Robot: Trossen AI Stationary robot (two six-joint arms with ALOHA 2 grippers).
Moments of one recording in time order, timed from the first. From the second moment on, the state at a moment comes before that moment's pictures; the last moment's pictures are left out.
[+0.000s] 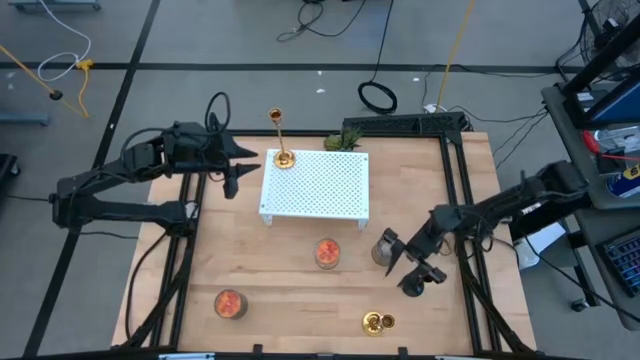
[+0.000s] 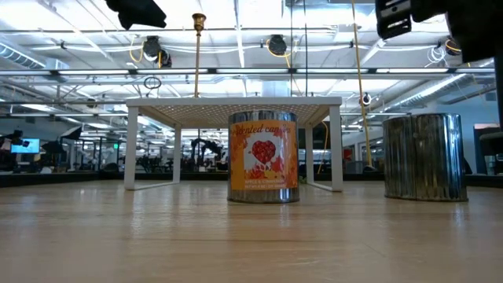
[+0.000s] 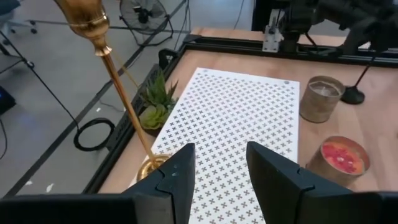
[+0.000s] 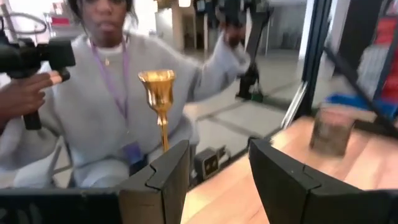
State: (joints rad) left arm 0.33 0.86 1.06 -0.64 0.03 0.08; right arm 0.28 1.10 0.32 0.79 -0.58 0.04
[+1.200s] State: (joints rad) left arm 0.21 0.86 1.06 -0.64 0.03 0.03; right arm 0.50 0.82 0.44 0.13 -0.45 0.00
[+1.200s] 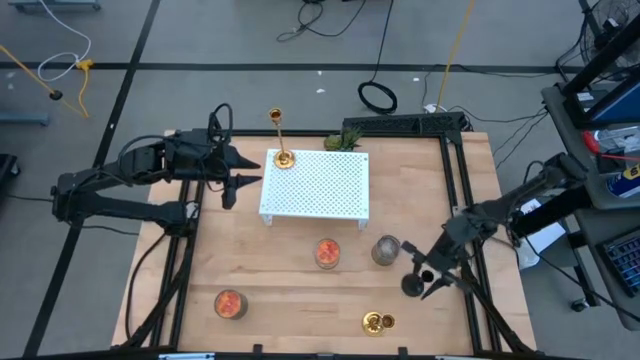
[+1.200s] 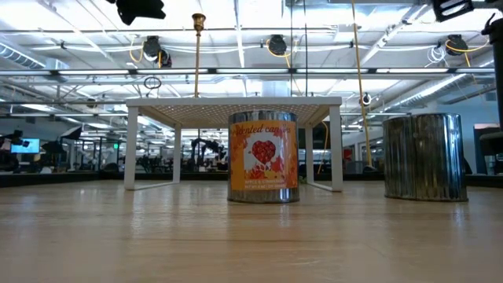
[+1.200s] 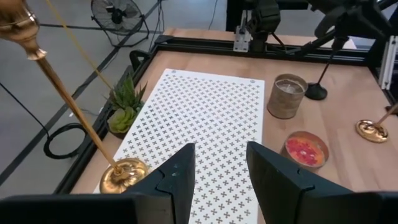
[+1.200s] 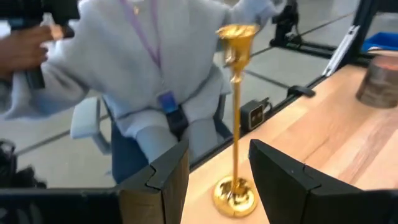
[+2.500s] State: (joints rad) left arm 0.21 0.86 1.06 -0.54 0.02 -0.01; right arm 0.53 0.74 0.39 0.01 -0.44 -0.29
